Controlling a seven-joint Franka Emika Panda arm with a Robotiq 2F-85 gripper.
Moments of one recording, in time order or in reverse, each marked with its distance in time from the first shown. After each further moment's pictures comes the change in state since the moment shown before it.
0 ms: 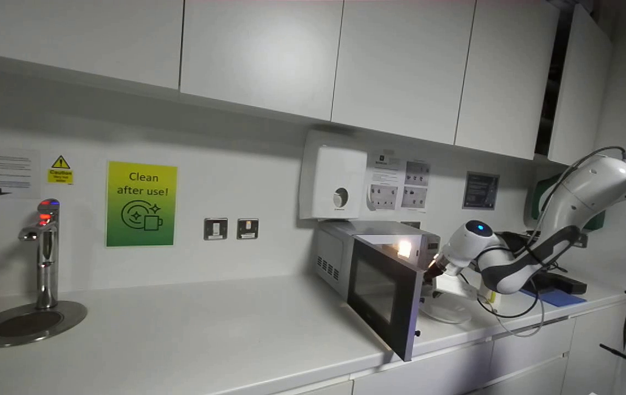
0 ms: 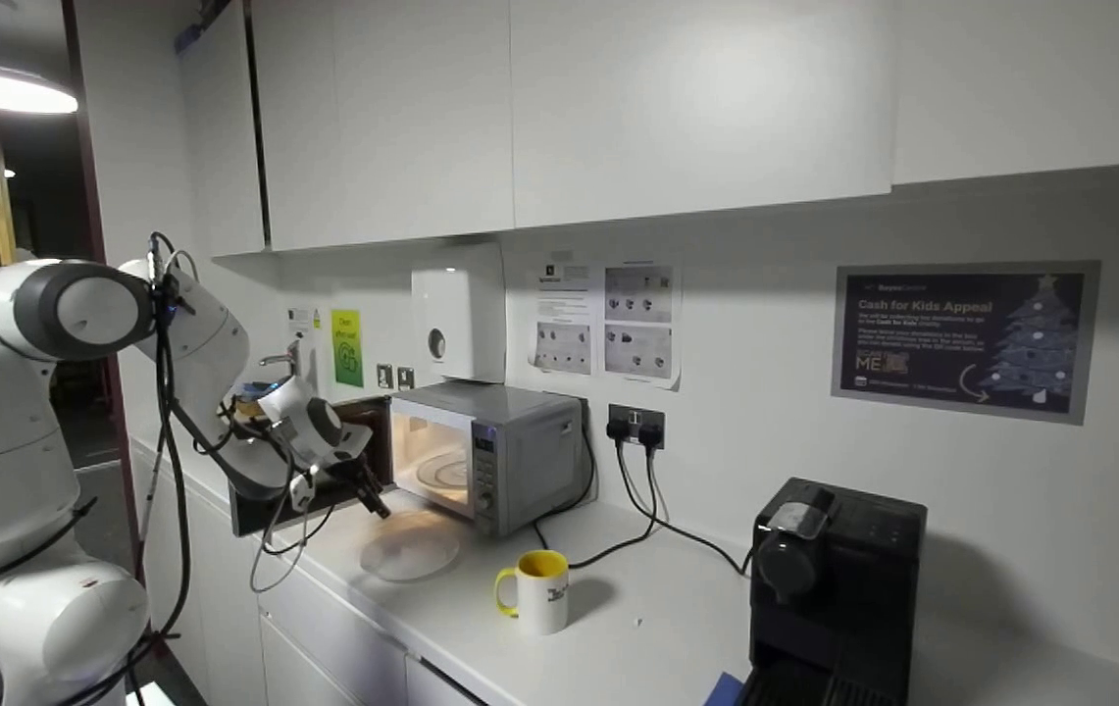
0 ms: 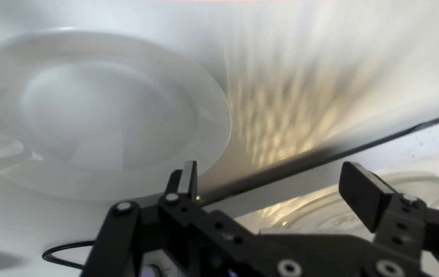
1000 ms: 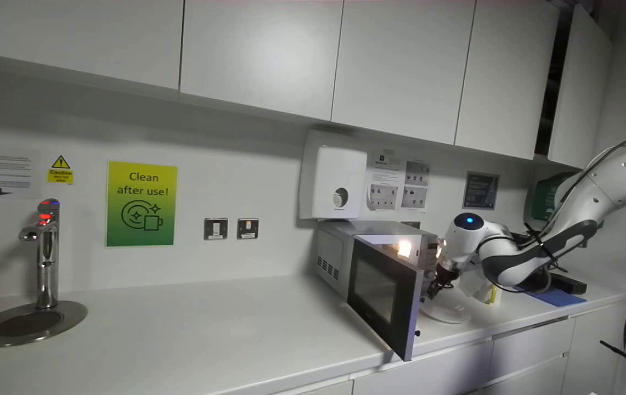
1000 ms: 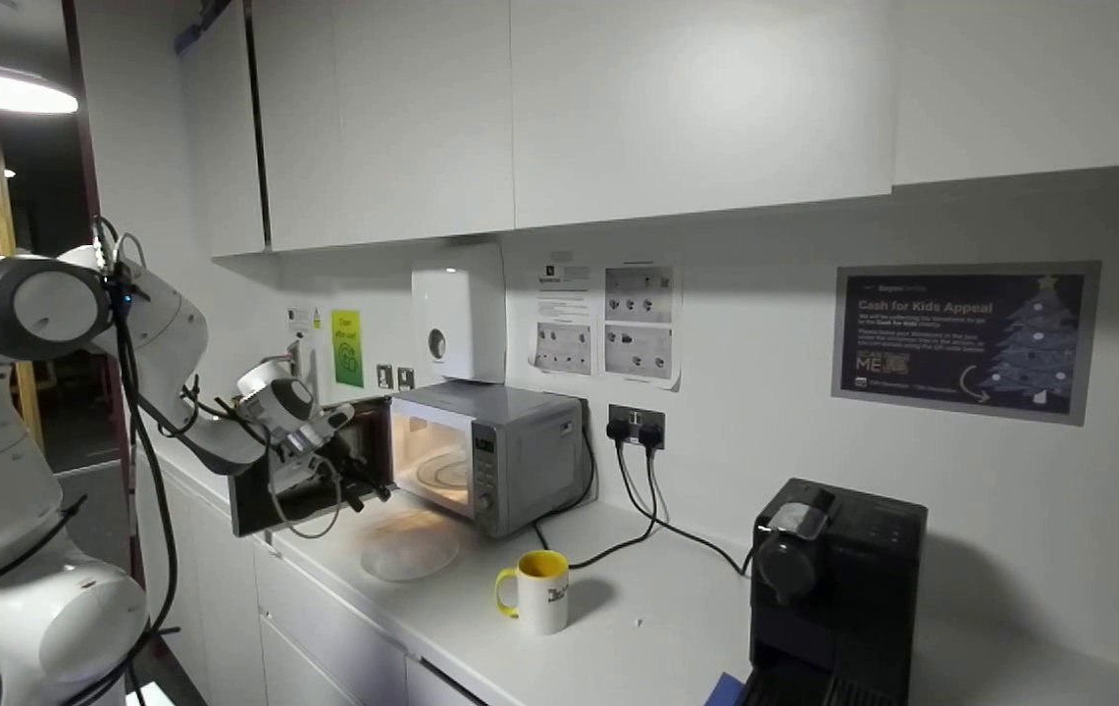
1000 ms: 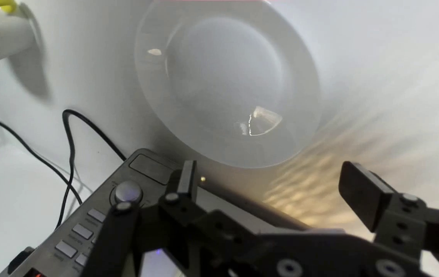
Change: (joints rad) arm -0.017 -0.123 0.158 0.003 0.115 -0.430 -0.798
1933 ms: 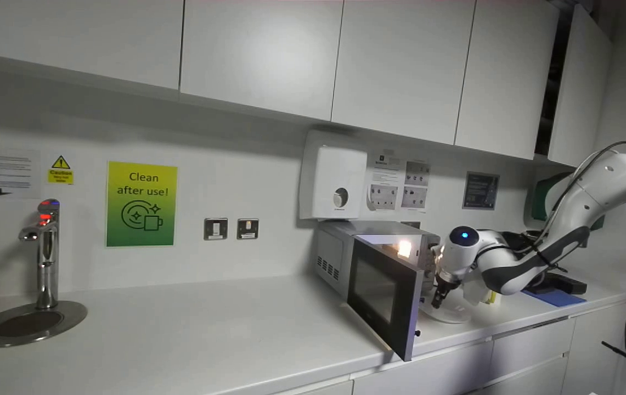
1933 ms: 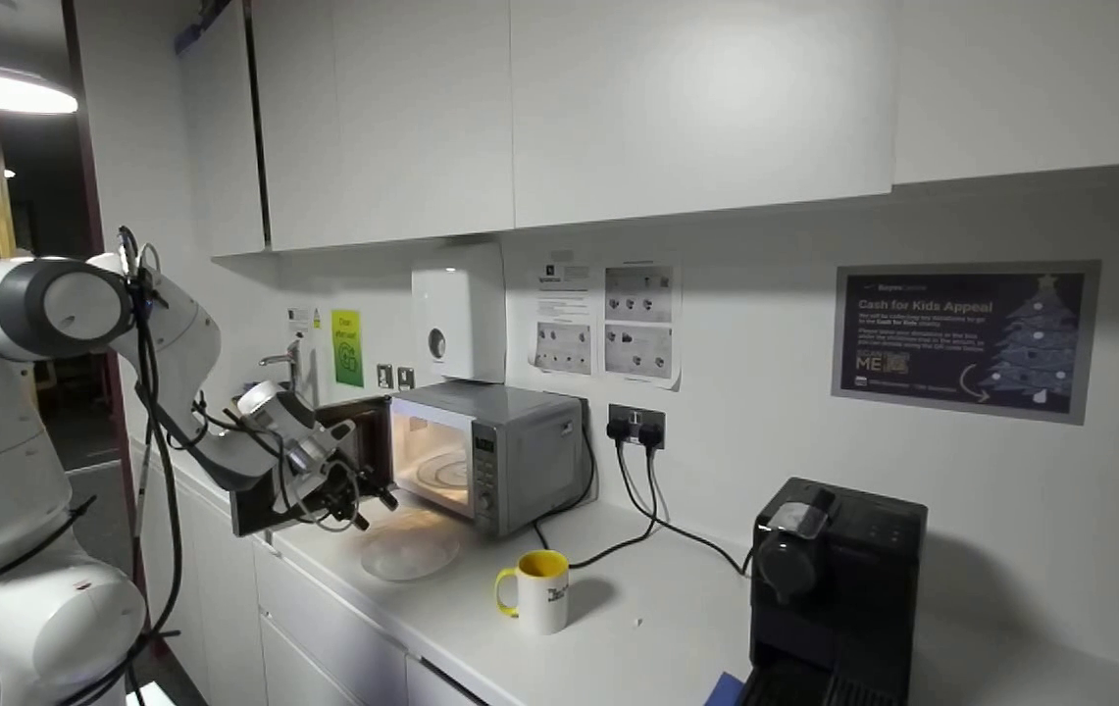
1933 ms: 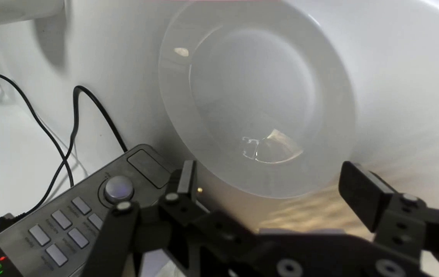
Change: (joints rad) arm -0.039 0.068 0.041 -0.001 -0.163 -0.029 -0.041
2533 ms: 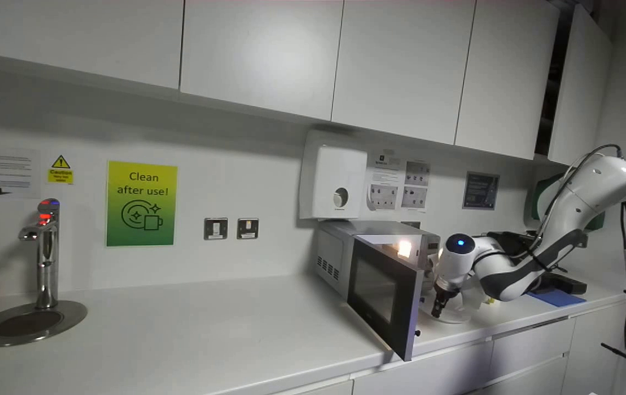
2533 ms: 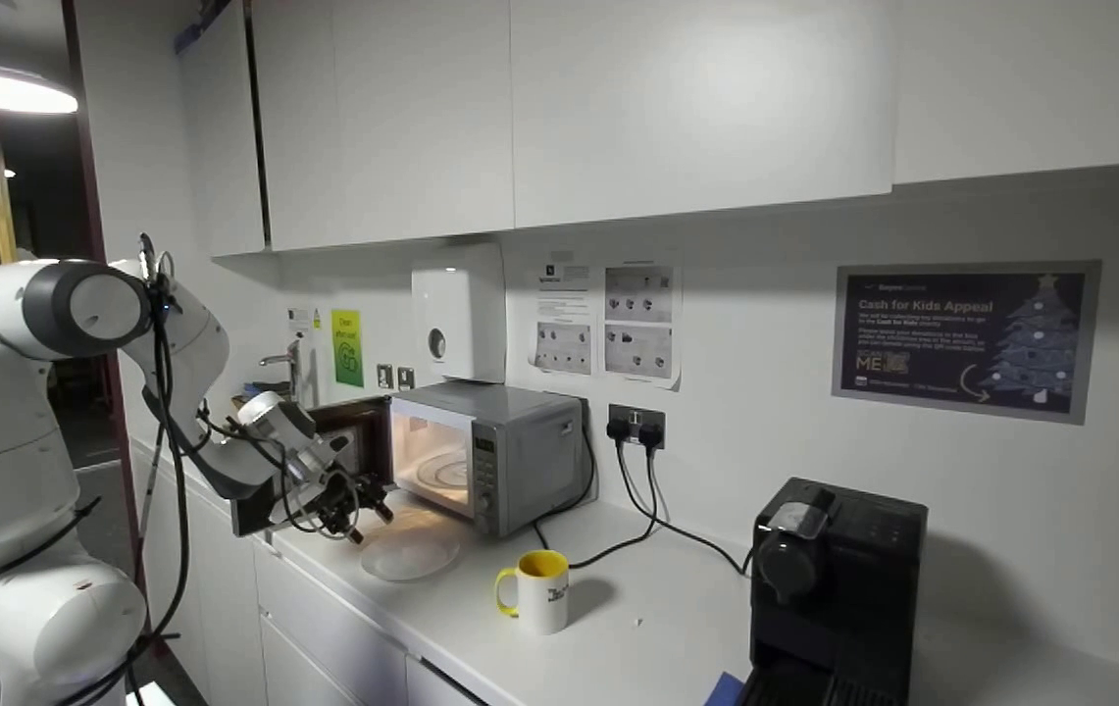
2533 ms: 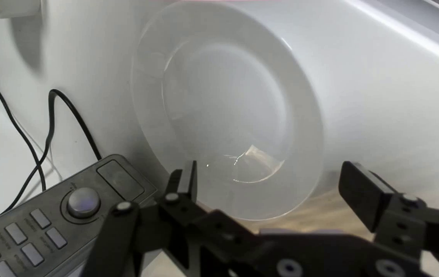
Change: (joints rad) arm 0.004 0.056 0.015 0.000 -0.004 0.001 -0.011
